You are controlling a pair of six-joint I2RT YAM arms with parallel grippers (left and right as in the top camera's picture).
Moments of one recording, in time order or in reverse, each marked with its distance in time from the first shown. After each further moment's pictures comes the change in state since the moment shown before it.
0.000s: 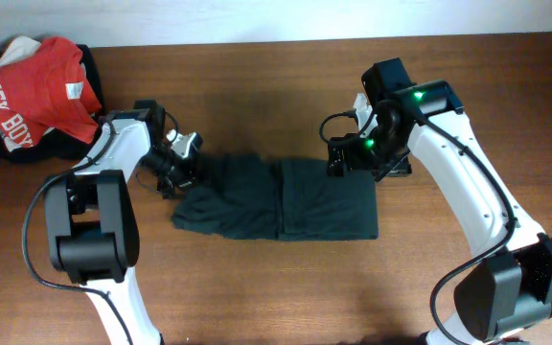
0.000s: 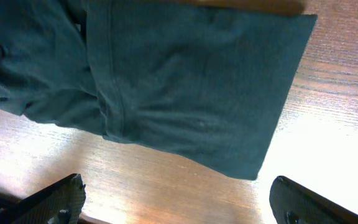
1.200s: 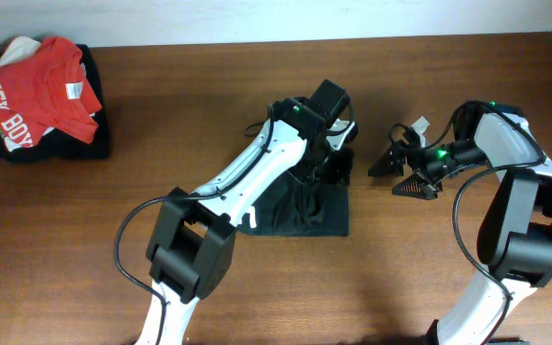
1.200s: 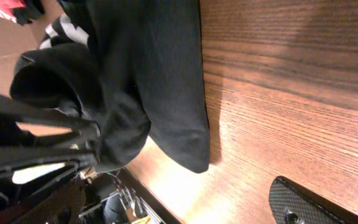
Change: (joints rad) left arm -0.682 0.070 0.459 0.017 -0.077 -0.346; right arm -0.489 0.275 -0.175 0.018 -0.597 -0.430
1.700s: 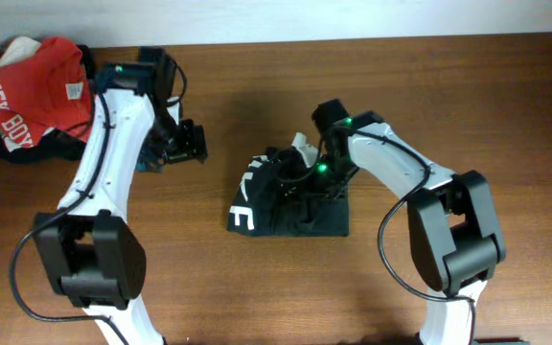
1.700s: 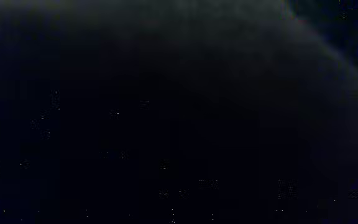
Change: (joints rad) left arm 0.565 -0.233 -0.119 -0.381 -0.391 0.038; right arm 0.612 0.000 0.009 0.285 0.172 0.304
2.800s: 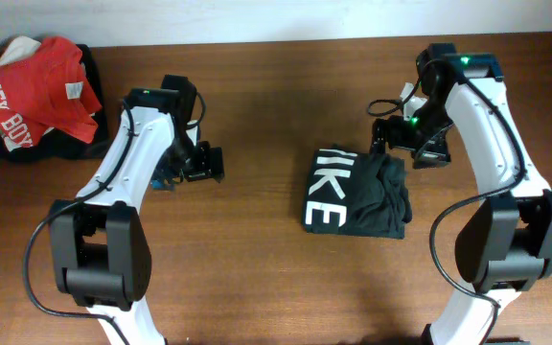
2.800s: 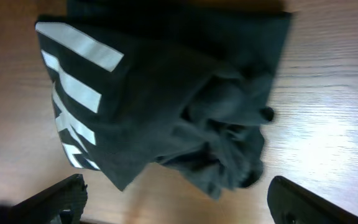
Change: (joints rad) left arm -0.053 0.000 -0.210 0.158 0.019 0.001; right arm -0.369 -0.064 0.330 -0.451 0.395 0.028
